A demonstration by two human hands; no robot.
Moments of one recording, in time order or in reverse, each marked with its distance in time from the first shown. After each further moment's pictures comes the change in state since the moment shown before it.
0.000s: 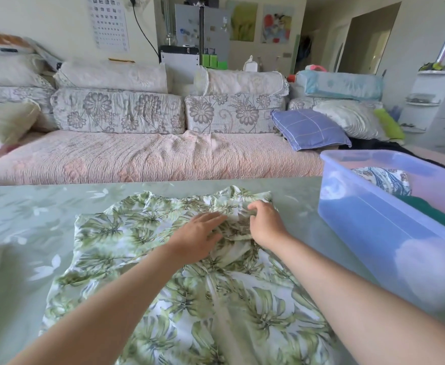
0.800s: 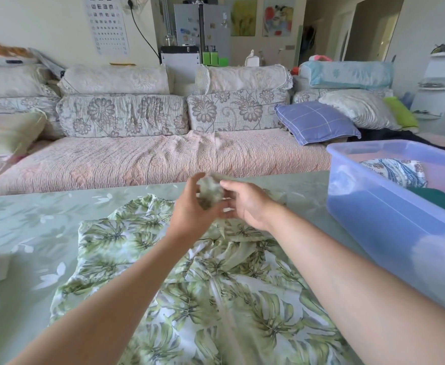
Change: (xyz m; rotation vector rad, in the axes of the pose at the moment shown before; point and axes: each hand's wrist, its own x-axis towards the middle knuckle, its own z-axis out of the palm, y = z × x) left_hand 0.016 0.021 -0.036 -0.637 0.484 -0.196; right_hand 0.022 -0.061 -0.024 1.122 -0.530 0.025
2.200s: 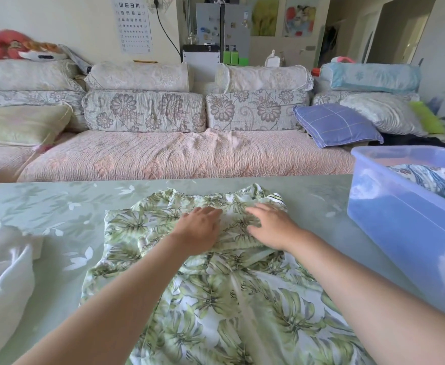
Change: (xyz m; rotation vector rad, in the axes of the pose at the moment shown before) left_hand -0.016 -0.044 -0.032 0.827 -0.444 0.045; right_hand -0.019 0.049 -0.014 -1.431 0.107 -0.023
